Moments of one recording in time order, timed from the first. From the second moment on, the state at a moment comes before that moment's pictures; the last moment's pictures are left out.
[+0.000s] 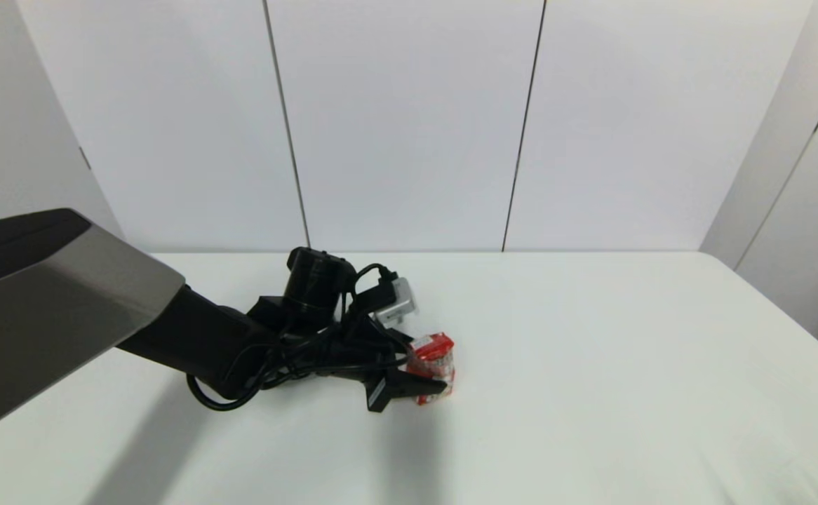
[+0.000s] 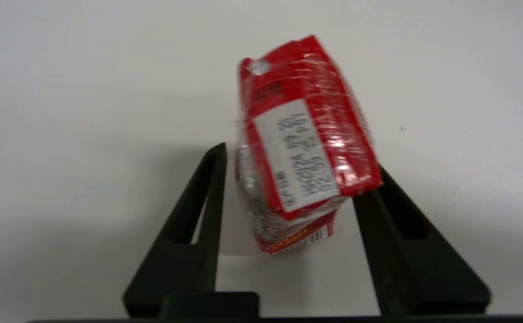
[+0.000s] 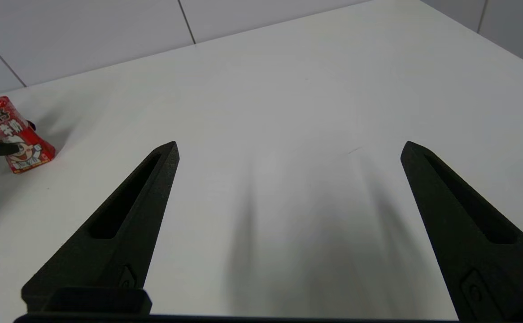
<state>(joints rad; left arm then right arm) -0.58 2.07 -1.00 -0.46 -0.74 0.49 0.00 0.00 0.00 0.01 -0.06 0.21</state>
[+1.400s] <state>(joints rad) -0.47 1.46 -0.77 -0.38 -0.07 0.18 0.00 0.00 0.00 0.01 -0.06 0.21</state>
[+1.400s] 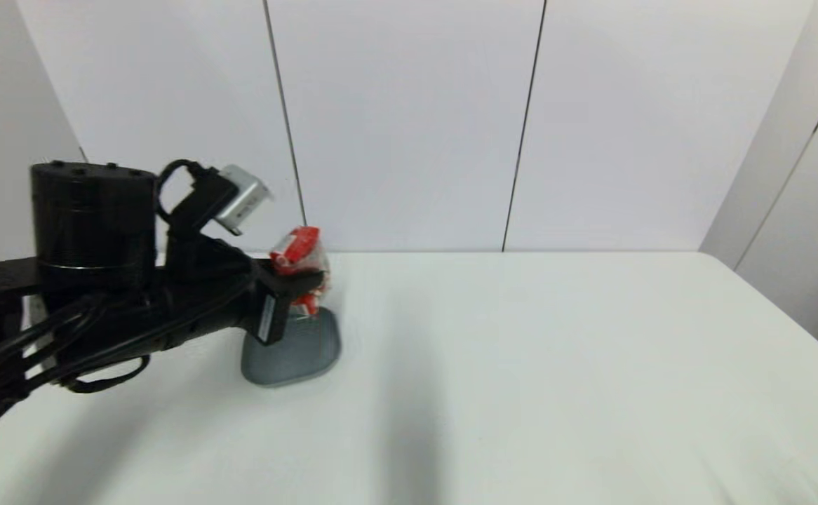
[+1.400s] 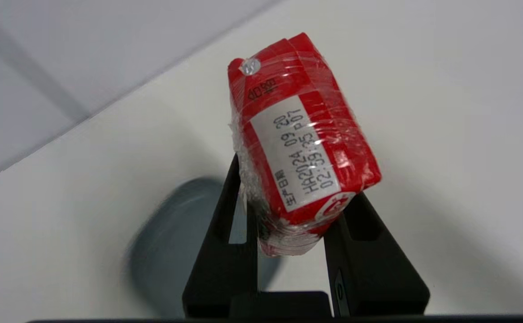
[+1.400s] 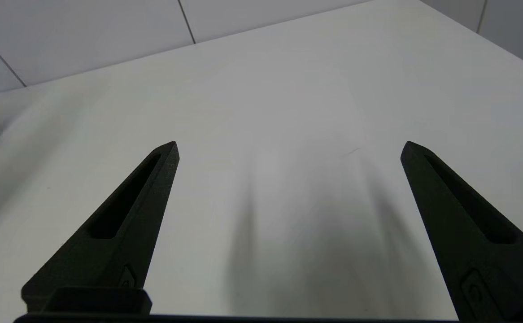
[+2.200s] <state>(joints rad) -0.10 1.50 -0.72 -0.50 -0.22 0.20 0.00 0.00 0.00 0.01 -0.06 0.21</state>
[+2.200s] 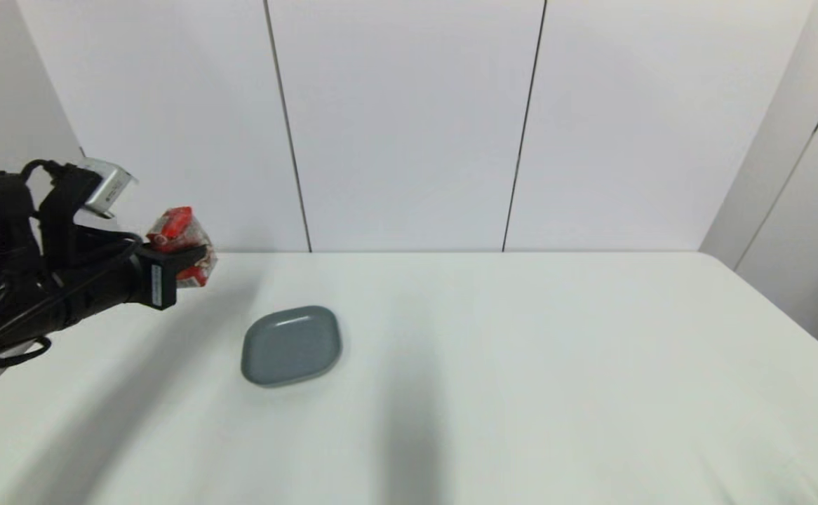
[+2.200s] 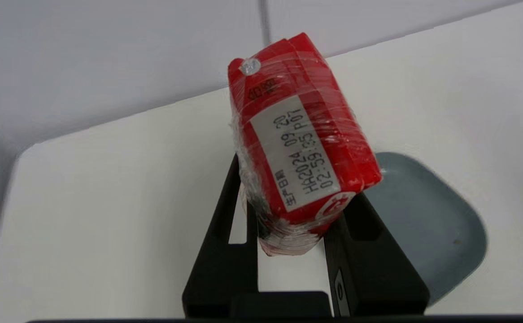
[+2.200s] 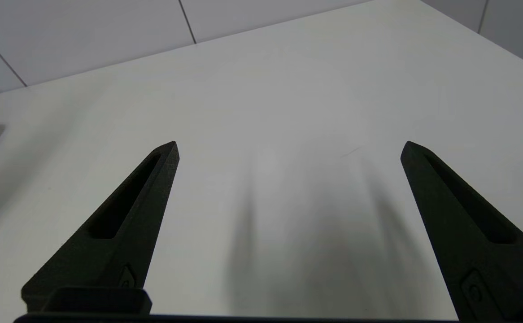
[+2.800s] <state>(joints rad) -0.19 1.96 -1.07 -0.49 -0.38 0.32 0.00 0.00 0.00 0.01 -0.06 0.21</state>
